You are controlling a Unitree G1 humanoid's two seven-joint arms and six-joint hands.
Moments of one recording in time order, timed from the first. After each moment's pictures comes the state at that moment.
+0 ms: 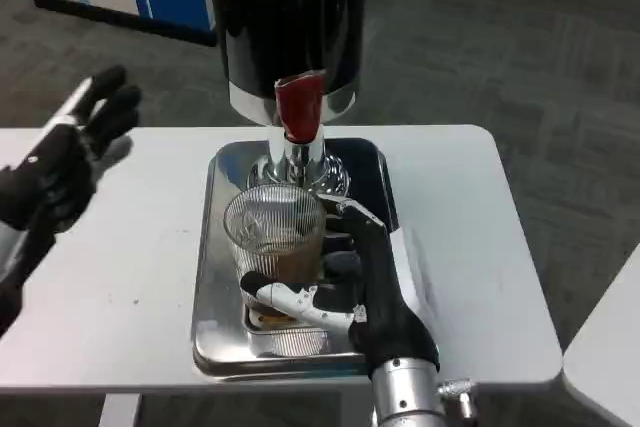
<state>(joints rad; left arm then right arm) -0.11 0.54 0.39 -0.02 -0.47 -0.32 -0.68 -0.47 0.11 0.36 0.53 -0.37 -0.21 -0.55</state>
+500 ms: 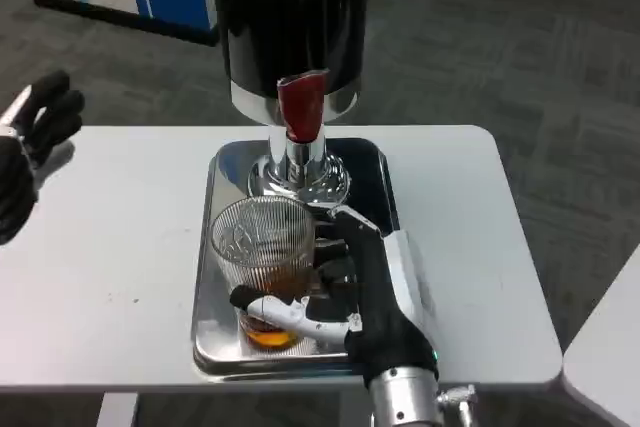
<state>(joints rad) -0.01 0.56 0.49 -0.07 -0.46 -0.38 -0.69 -0.41 0.12 0.38 0.41 -0.45 -0.16 -0.53</state>
